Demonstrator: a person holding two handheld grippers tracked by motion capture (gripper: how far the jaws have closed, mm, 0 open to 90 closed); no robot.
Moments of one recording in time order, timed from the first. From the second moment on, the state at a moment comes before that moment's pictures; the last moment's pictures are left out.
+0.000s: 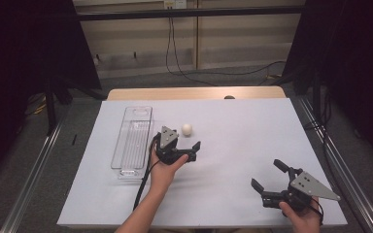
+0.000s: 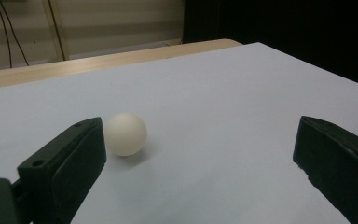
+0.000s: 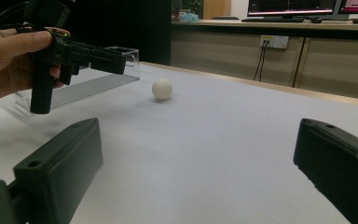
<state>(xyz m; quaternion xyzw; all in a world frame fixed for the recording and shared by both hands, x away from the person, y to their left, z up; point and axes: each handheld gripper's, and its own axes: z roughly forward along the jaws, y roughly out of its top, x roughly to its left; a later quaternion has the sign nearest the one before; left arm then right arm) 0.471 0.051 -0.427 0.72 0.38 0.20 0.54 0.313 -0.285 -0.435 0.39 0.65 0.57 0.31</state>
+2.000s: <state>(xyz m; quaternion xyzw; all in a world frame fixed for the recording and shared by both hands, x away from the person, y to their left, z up) 0.491 0.049 -0.428 0.73 0.40 0.21 0.51 0.313 -0.285 -0.435 0.39 0.65 0.57 0.31</state>
